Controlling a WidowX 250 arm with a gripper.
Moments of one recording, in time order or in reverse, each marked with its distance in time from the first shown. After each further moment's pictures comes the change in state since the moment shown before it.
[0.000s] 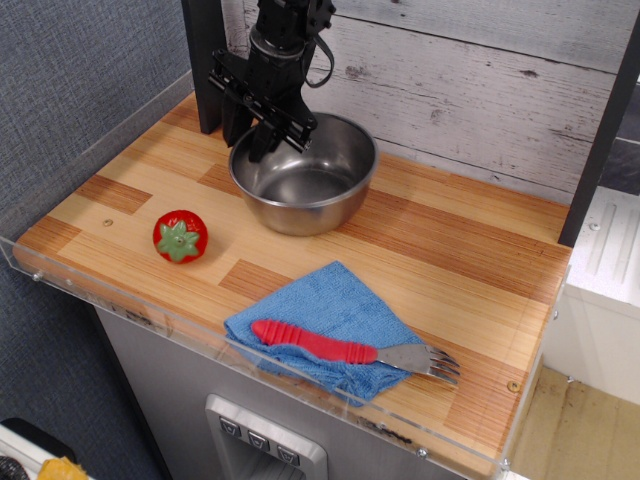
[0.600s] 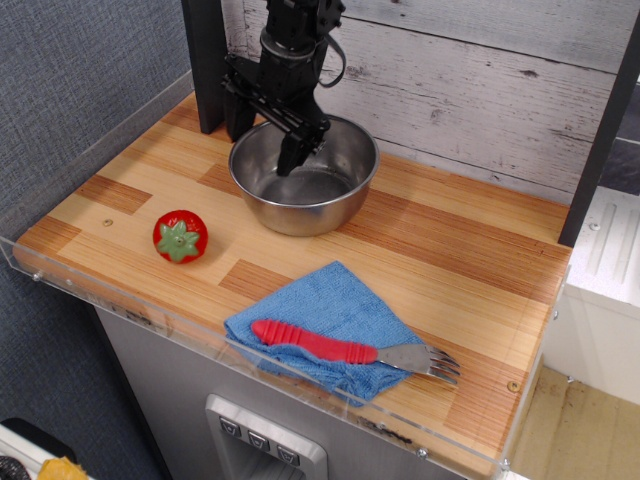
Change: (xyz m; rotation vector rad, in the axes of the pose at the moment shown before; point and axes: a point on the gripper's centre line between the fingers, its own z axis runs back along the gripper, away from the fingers) arm 0.007 -0.010 0.009 -0.072 -0.056 -0.018
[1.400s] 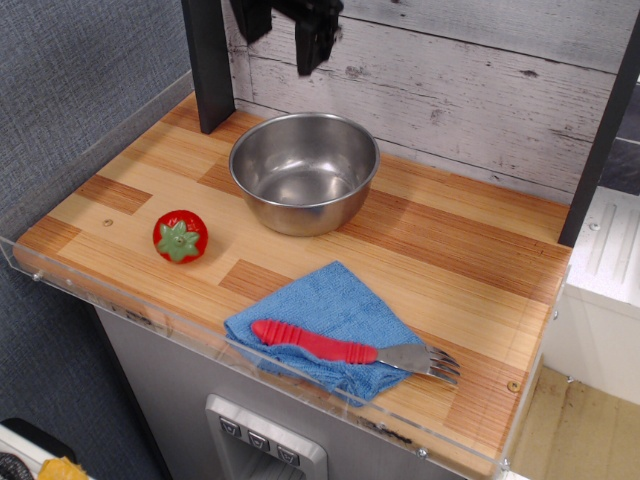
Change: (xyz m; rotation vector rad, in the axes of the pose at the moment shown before) arm 0.012 0.008 0.102 -0.067 -0.269 -0.031
